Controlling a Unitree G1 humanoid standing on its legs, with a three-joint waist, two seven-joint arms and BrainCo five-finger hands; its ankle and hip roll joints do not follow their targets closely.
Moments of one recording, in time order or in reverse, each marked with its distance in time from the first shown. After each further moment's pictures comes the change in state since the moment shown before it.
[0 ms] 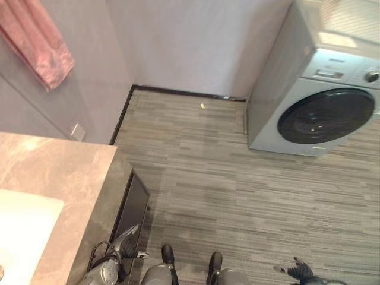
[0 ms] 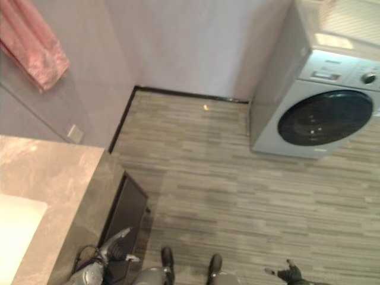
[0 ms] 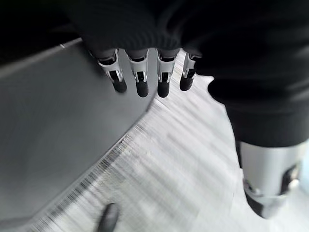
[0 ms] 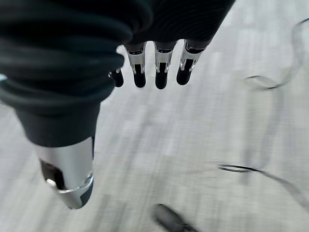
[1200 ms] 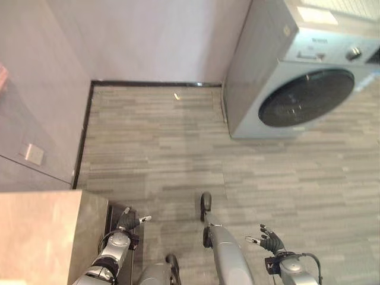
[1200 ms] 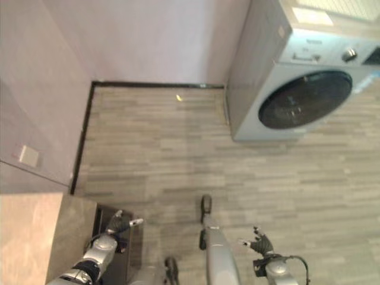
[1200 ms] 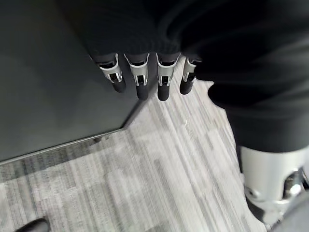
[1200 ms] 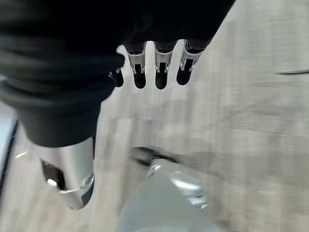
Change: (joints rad) left arm -0.166 -0.154 0.116 0.310 -0.327 0.057 0.029; right arm 0.138 0.060 0.102 -0.389 0.131 0.015 0.068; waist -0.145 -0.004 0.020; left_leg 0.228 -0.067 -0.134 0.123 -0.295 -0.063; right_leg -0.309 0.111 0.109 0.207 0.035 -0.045
